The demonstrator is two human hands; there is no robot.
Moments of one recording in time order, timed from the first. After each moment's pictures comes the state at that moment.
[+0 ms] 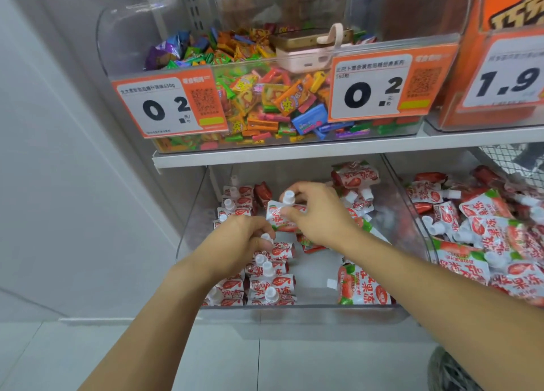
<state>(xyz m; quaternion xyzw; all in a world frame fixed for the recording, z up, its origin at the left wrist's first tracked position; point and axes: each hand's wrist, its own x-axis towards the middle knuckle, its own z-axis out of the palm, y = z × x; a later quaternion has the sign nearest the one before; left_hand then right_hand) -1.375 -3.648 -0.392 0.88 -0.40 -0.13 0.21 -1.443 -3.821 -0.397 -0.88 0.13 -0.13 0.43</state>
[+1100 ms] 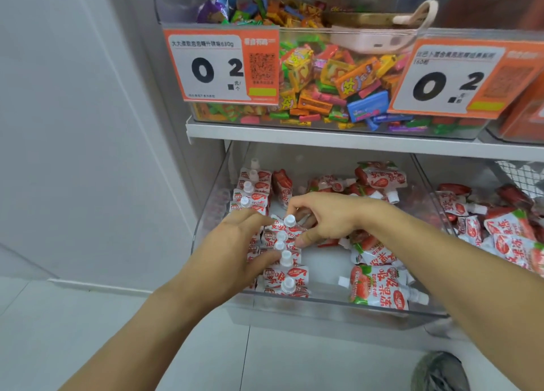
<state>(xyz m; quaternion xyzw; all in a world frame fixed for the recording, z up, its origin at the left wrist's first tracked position) -1.411 -3.597 -0.396 0.88 -0.40 0.01 0.26 -1.408 -3.834 -0.395 -0.92 -0.06 0.24 0.30</state>
